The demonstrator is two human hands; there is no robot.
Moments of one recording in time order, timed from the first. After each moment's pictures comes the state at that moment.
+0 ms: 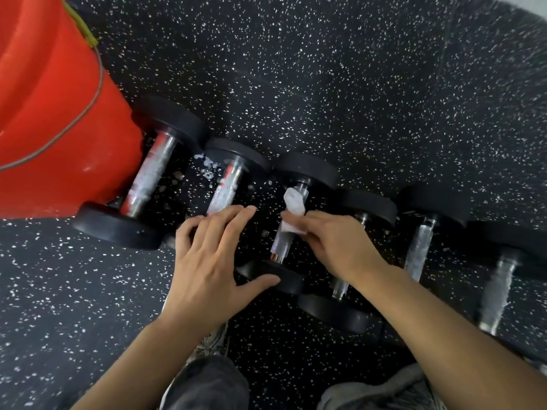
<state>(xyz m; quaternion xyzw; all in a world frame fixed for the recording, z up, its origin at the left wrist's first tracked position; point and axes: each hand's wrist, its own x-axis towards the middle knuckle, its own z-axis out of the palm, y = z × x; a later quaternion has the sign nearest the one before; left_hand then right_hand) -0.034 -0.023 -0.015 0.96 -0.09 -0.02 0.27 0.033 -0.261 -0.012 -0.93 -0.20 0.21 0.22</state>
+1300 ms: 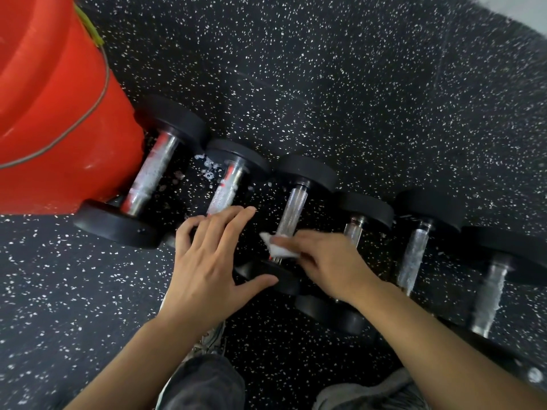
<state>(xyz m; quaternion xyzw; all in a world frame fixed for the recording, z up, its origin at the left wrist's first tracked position) -0.034 -0.021 -0.012 0.96 -0.09 -0.04 0.28 0.012 -0.260 -0.018 -0.91 -0.23 0.21 0.27</state>
